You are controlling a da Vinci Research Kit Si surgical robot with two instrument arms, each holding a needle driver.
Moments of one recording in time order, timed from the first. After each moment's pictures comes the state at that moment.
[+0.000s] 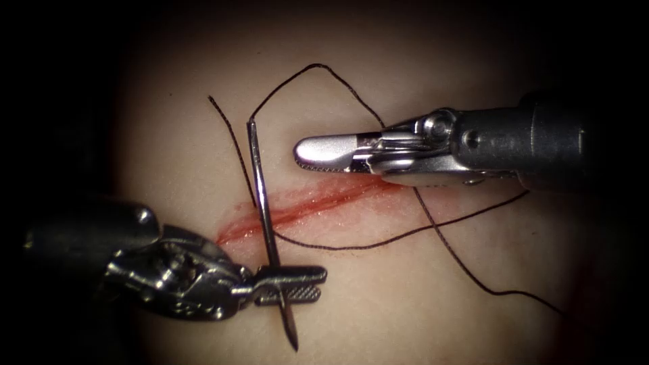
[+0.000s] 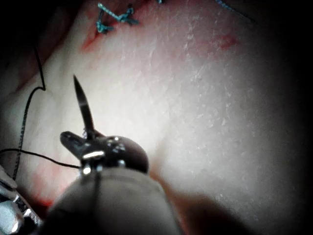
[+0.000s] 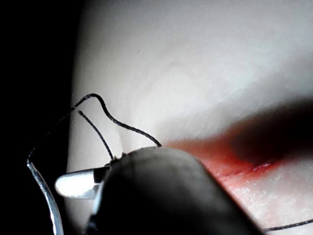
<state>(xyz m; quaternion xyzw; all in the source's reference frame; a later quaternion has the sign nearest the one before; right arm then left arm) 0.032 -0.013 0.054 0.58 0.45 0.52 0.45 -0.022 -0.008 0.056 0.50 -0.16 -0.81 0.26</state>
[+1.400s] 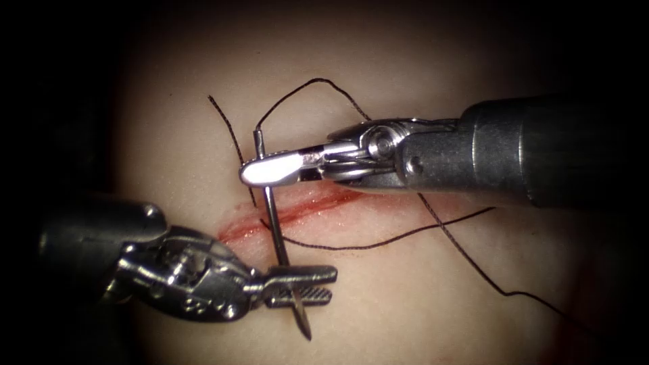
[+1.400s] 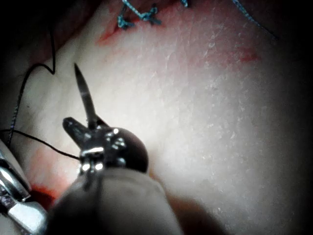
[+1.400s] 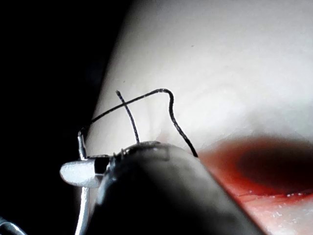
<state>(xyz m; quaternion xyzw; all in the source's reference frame) 0.036 -0.014 0.054 0.61 0.49 0.41 0.47 -0.023 -0.009 0.056 0.53 -0.08 -0.82 0.19</state>
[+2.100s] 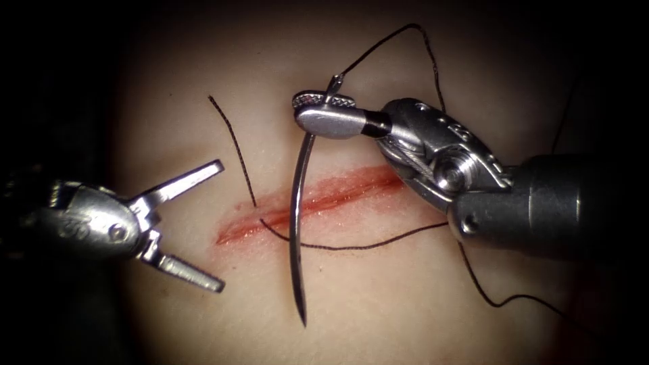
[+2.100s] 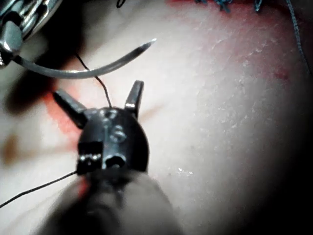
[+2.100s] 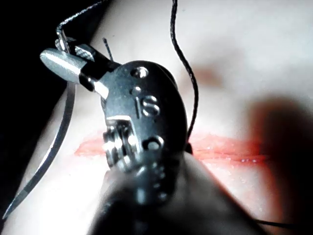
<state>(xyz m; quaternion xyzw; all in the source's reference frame) 0.031 -0.010 0.050 0.23 0.75 0.29 0.55 -0.014 -0.004 0.053 0.57 0.06 -0.82 -0.06</state>
